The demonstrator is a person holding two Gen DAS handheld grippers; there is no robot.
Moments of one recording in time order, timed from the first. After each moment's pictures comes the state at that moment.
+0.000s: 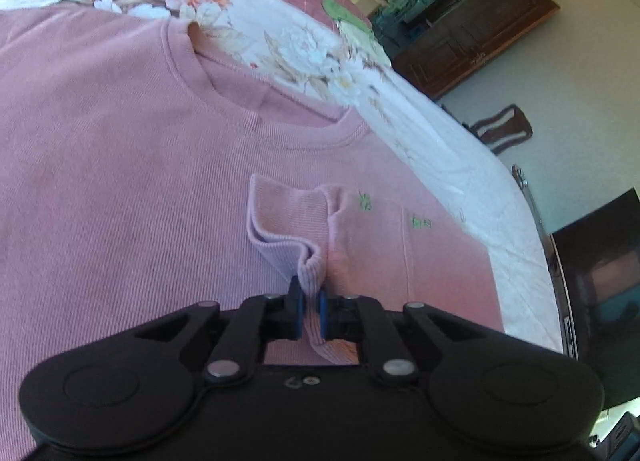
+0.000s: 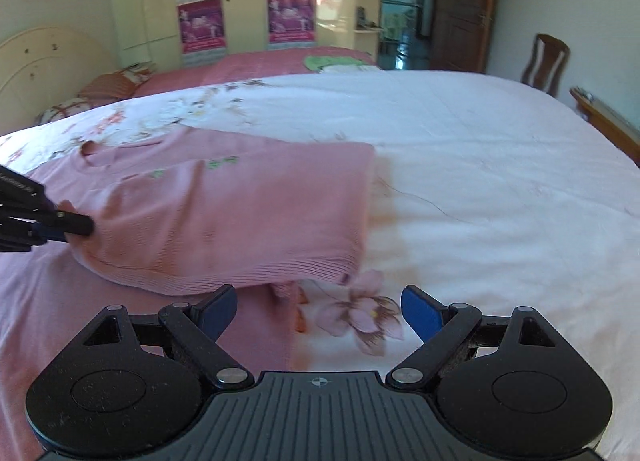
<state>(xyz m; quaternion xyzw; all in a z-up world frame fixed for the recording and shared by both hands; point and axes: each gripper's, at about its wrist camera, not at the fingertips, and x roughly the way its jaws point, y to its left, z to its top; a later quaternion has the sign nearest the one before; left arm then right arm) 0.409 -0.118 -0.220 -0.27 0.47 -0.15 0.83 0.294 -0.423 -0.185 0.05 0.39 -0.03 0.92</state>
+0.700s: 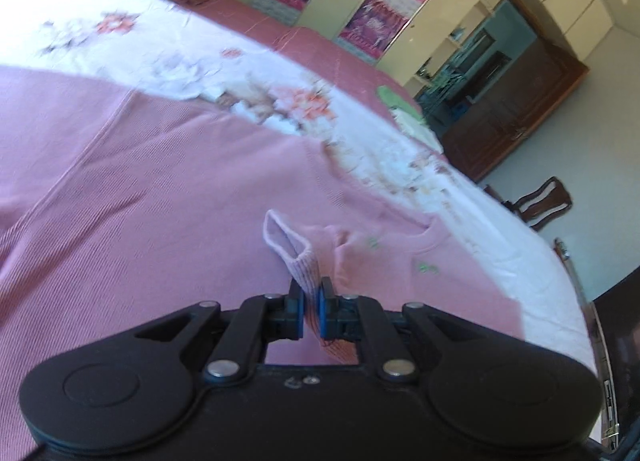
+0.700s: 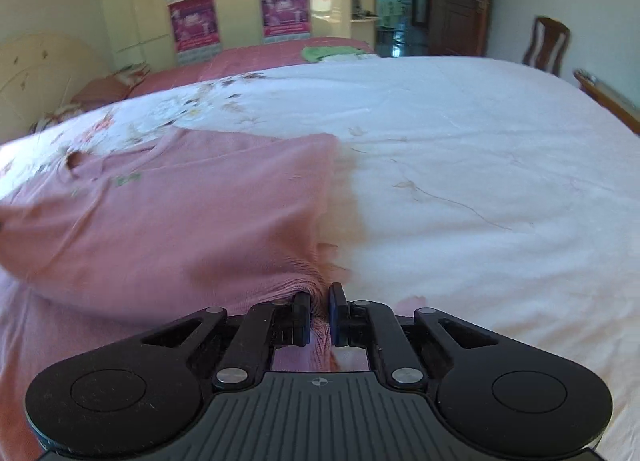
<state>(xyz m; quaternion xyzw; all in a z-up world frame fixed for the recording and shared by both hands) 0.379 -0.029 -0.205 -0.26 0.40 -0.04 0.88 0.319 -0.428 -0.198 0.10 0.39 -0.04 0.91</state>
